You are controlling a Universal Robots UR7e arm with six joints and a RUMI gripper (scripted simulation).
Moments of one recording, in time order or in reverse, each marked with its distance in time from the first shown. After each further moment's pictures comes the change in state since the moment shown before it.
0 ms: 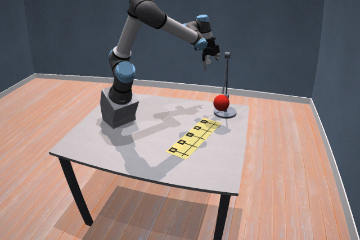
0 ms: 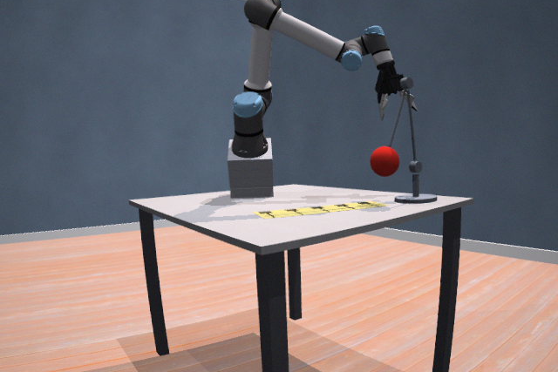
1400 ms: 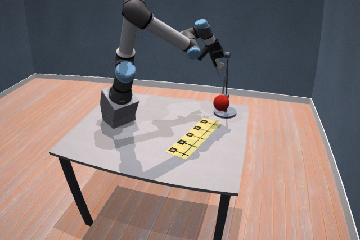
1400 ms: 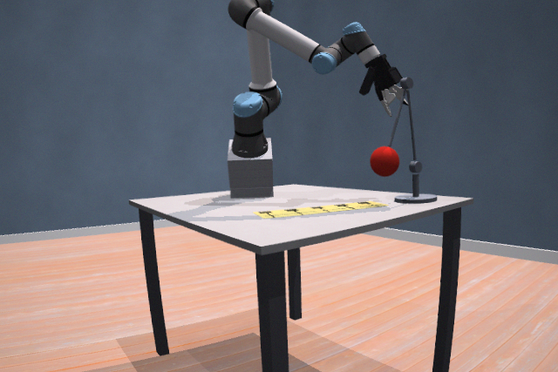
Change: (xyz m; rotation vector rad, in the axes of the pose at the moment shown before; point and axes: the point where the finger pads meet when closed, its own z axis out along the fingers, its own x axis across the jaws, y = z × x) arm -0.037 0.086 -0.011 -0.100 0.247 -0.609
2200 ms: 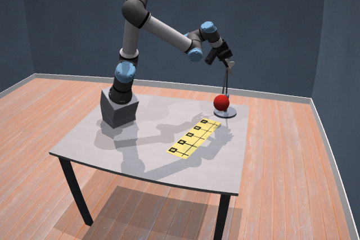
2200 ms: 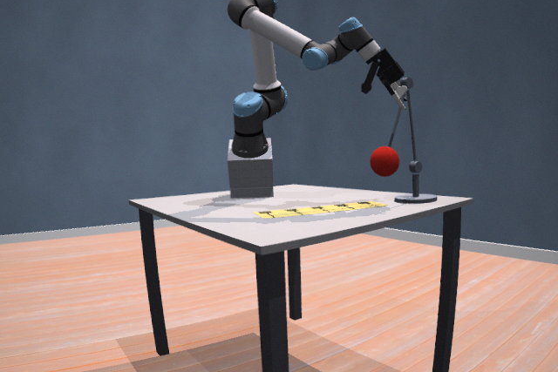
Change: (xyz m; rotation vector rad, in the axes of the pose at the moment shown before) arm -0.027 0.049 -0.007 -0.059 0.143 -0.357
